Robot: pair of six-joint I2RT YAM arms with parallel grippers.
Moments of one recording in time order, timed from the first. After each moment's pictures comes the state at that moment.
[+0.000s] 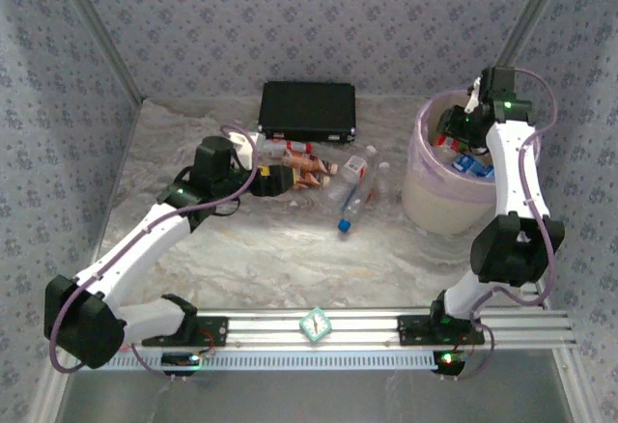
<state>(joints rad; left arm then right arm) -0.52 1.18 0.96 -0.30 0.37 -0.47 -0.15 1.64 1.69 -1.01 -0.14 0.24</state>
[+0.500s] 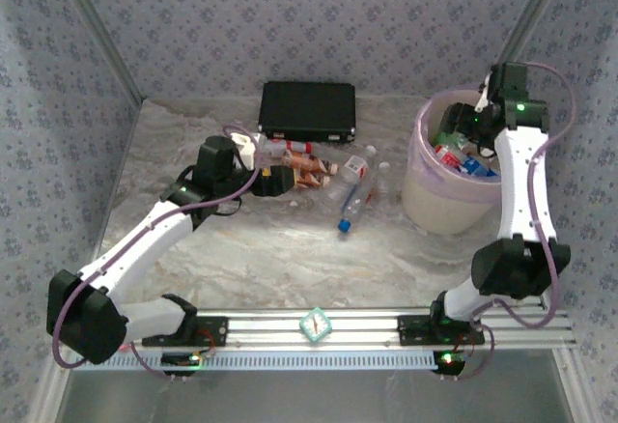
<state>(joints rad) -0.52 1.20 0.96 -0.30 0.35 -0.47 -0.14 1.51 1.77 -1.15 -0.03 0.23</state>
